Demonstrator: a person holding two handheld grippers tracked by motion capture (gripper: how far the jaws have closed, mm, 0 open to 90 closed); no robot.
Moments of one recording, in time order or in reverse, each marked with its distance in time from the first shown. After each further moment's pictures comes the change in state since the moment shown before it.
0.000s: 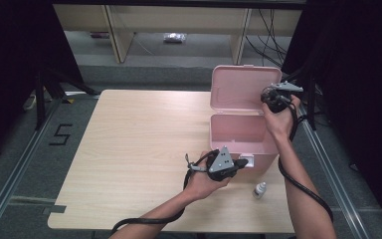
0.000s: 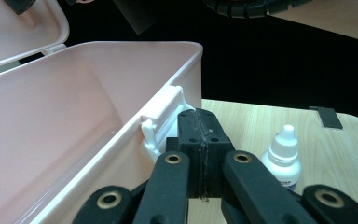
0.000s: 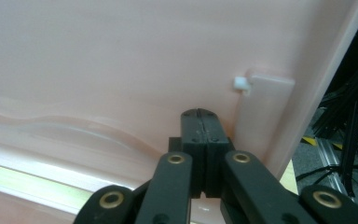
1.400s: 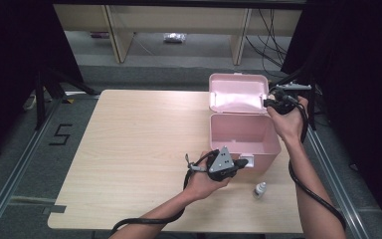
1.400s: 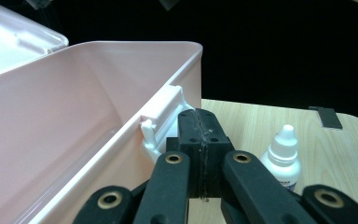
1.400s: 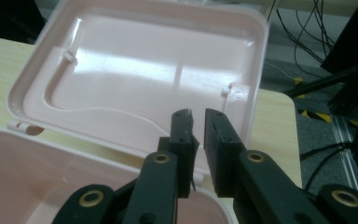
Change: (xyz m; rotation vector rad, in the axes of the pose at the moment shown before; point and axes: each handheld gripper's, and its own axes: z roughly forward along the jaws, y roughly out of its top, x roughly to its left) left arm 0.000 0.000 0.000 0.003 0.001 0.002; right arm -0.007 0.005 -0.028 0.124 0.068 0.006
